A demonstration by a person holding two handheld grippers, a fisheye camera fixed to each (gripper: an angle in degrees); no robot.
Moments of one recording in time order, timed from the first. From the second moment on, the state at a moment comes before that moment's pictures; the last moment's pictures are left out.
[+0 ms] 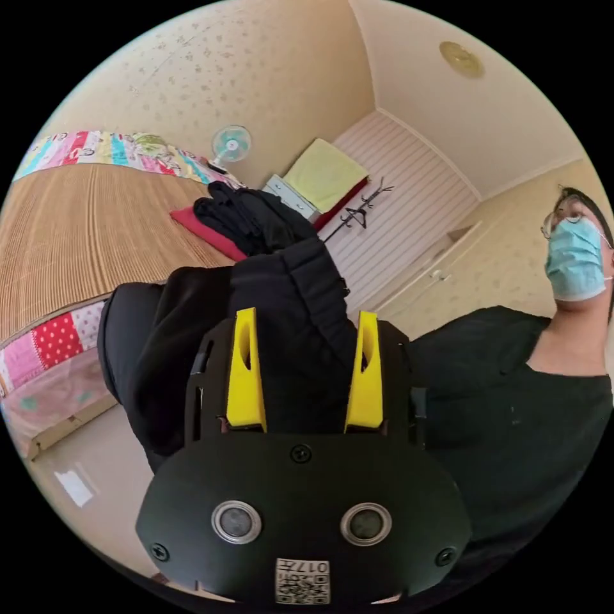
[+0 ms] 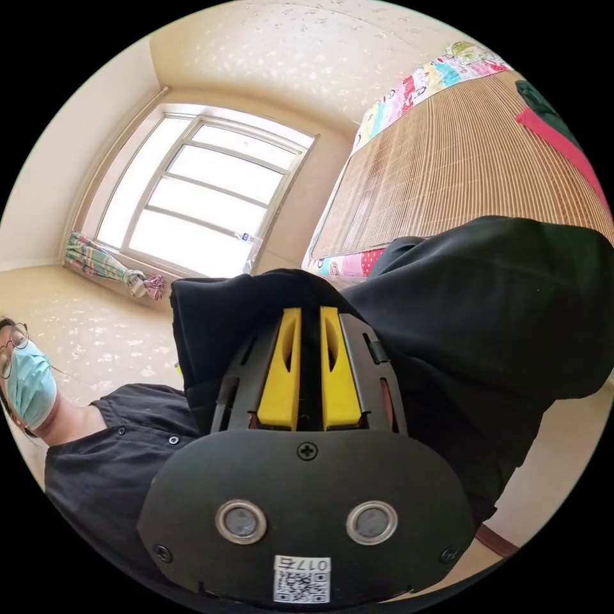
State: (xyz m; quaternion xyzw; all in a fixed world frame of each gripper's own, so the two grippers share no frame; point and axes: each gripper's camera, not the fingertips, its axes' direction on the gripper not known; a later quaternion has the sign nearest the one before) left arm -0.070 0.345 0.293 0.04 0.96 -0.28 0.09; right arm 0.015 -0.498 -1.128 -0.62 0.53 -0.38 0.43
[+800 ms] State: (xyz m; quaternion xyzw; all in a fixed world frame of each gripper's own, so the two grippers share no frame) left arm 0.020 0.388 0.389 -0.14 0.91 -0.38 0.05; right arm 0.275 -0.342 -1.209 -0.63 0.52 -0.58 -0.02
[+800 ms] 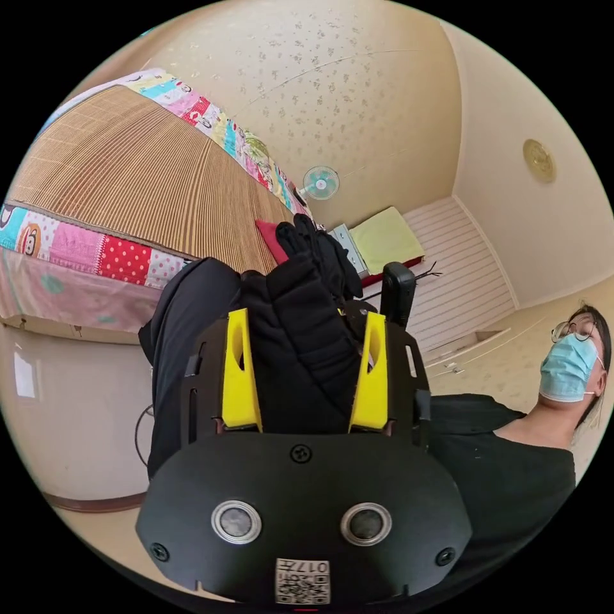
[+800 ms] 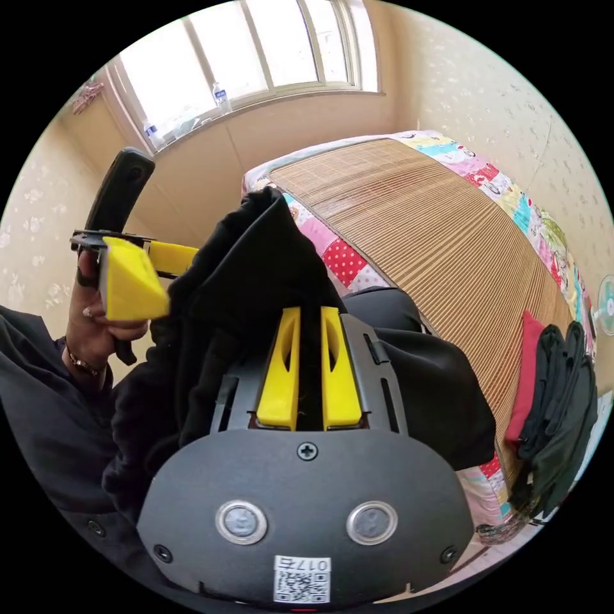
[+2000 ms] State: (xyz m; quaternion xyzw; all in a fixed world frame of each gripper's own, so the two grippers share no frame) left arm -0.044 0.456 0.392 0.10 0.90 -0.38 0.21; right arm 0.183 -0.303 -1.041 -0.74 0.29 -0.57 0.22
